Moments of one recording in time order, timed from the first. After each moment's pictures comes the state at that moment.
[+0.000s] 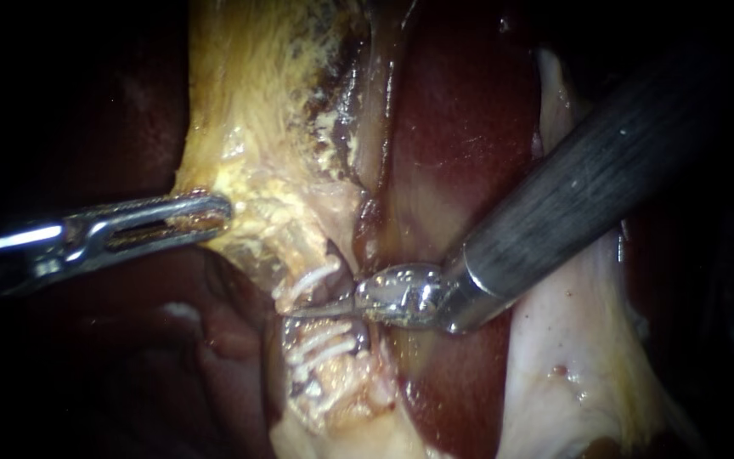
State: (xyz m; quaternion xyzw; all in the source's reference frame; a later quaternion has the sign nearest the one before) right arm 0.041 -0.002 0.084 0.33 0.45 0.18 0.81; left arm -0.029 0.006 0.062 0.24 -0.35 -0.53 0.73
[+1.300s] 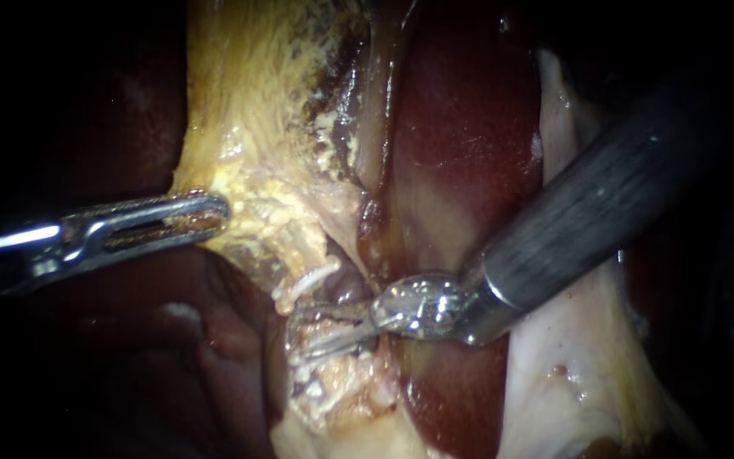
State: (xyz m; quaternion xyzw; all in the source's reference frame) right arm 0.037 -0.002 0.080 0.27 0.52 0.09 0.81; left arm -0.029 0.006 0.062 0.24 -0.35 -0.53 0.73
